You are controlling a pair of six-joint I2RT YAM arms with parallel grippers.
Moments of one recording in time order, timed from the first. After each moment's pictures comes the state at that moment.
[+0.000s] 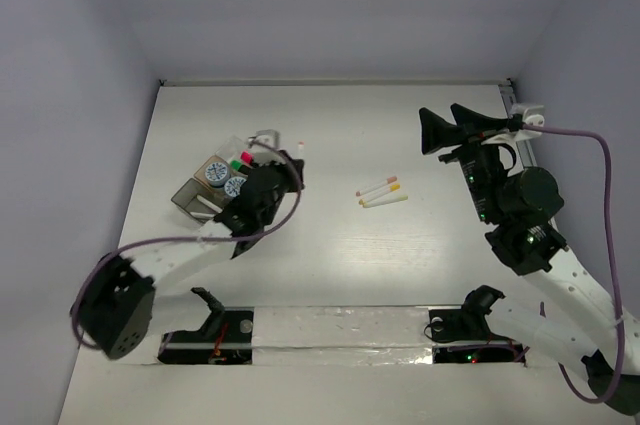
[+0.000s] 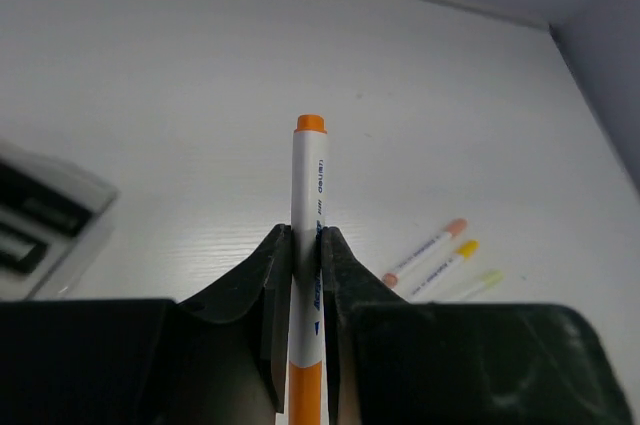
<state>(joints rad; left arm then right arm) -0.72 1.28 0.64 0.46 -0.33 -0.45 0.69 0.76 0.94 0.22 0.38 0.15</state>
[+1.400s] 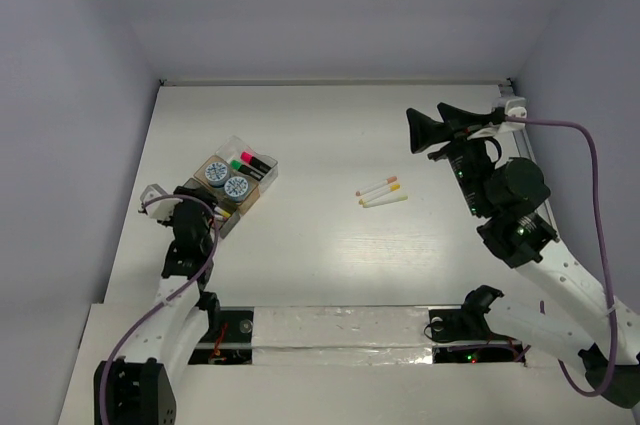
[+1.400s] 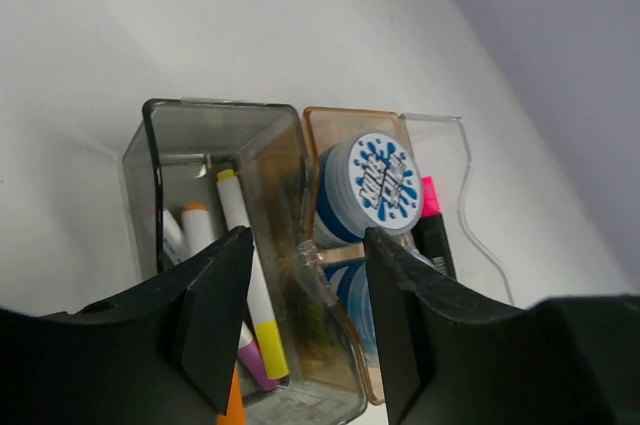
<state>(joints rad) -0.06 0.71 0.17 0.23 -0.51 -0.83 0.69 0.82 0.95 0.21 0.34 0.16</state>
